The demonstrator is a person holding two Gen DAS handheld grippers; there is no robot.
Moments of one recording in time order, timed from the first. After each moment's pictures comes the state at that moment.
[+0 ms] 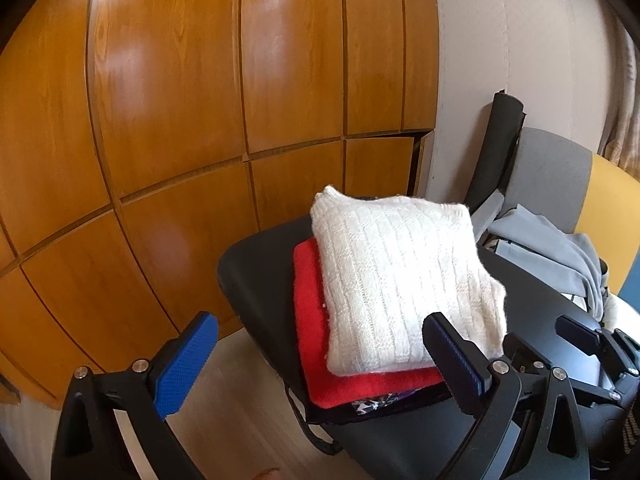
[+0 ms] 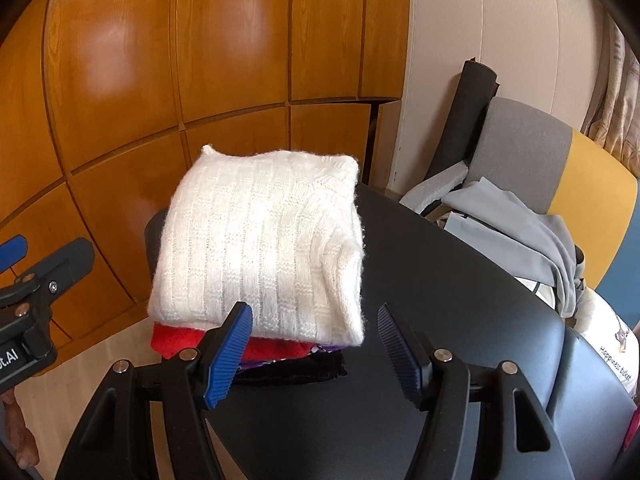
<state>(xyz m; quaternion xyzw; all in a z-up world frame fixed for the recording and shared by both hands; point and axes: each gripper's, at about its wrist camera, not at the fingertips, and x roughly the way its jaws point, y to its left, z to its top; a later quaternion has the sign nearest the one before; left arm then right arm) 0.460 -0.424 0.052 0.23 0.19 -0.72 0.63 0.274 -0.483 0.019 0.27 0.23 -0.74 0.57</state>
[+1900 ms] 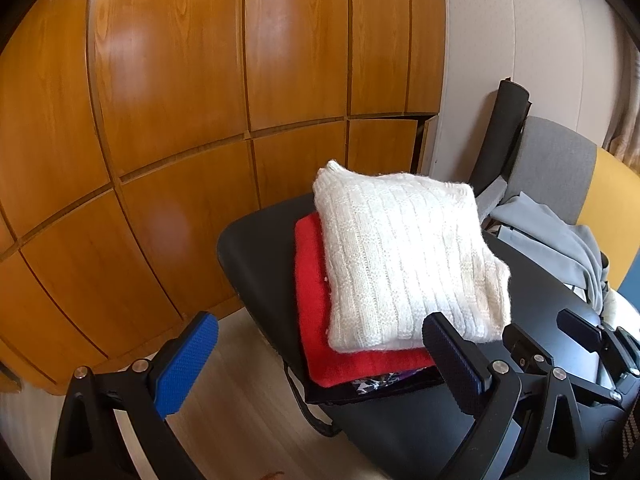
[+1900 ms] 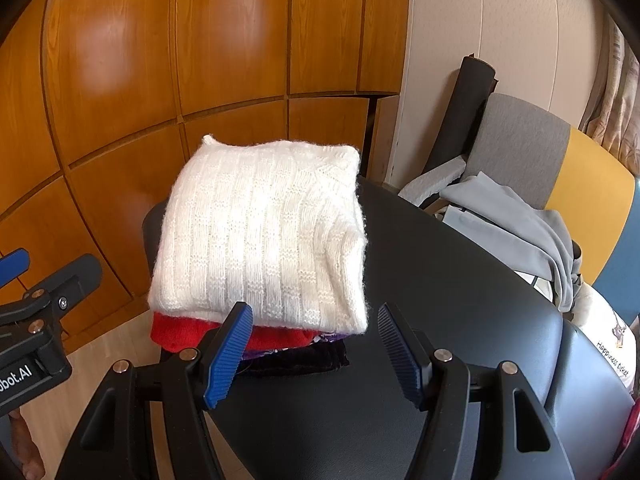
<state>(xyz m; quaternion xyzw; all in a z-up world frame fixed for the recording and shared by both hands) 0.462 -0.431 0.040 0.25 0.22 -0.72 0.62 0.282 -0.481 0.013 0.27 0.24 -0.74 0.57</state>
